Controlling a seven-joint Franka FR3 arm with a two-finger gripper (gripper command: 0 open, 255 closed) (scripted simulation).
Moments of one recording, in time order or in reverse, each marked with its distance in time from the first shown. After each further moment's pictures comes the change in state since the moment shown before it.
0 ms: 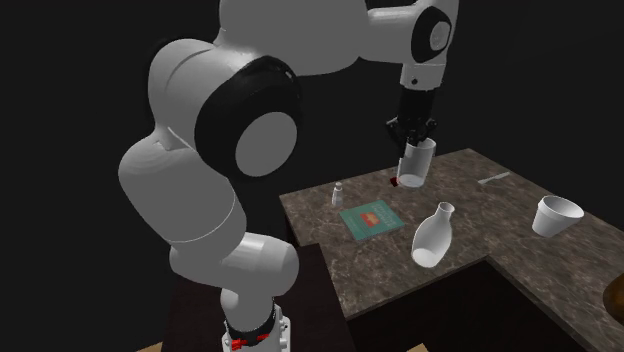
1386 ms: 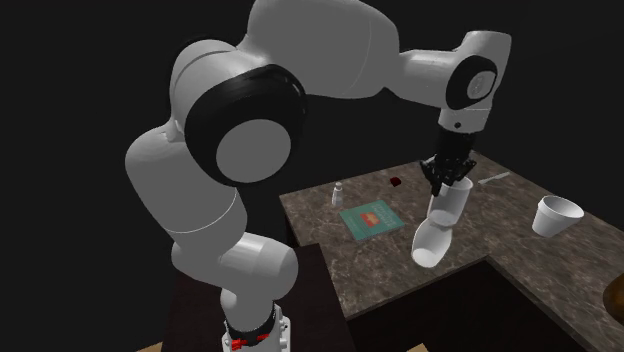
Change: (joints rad) arm -0.078 0.056 -0.167 -0.095 -0.012 0.177 -0.215
